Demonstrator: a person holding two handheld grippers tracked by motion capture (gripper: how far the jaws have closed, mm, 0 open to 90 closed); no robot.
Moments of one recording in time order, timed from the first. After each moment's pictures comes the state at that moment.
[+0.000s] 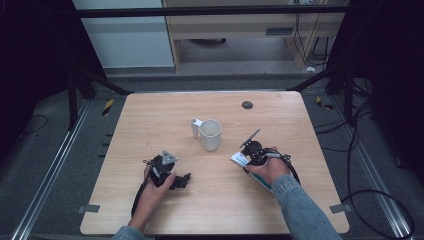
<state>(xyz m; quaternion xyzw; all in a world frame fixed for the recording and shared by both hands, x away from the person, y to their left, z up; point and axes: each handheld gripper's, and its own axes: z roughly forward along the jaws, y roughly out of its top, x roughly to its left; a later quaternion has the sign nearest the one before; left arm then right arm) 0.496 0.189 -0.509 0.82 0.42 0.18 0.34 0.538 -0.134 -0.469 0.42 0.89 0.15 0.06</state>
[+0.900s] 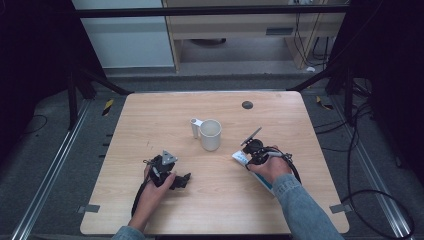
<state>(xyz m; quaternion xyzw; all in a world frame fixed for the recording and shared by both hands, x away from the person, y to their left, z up) 0.496 0.188 -0.509 0.82 0.42 0.18 0.34 0.539 -0.137 -0.461 0.43 0.89 0.15 0.06</state>
